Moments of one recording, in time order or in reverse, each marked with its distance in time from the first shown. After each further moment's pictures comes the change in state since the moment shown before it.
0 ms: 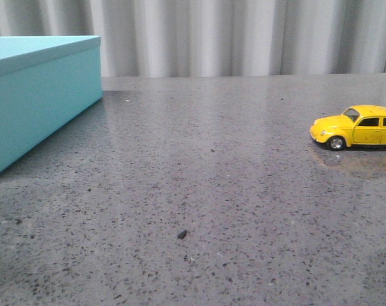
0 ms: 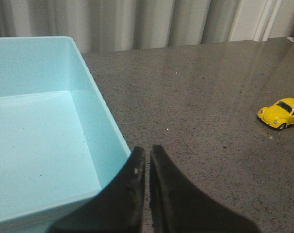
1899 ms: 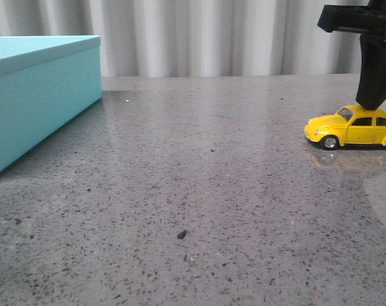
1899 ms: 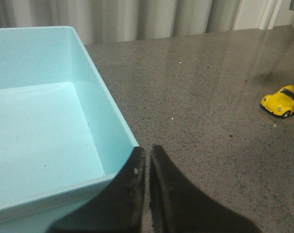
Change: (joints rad) left arm 0.000 0.002 0.021 0.027 0.000 0.000; right arm 0.071 0.318 -0.106 -0.094 -0.086 0.084
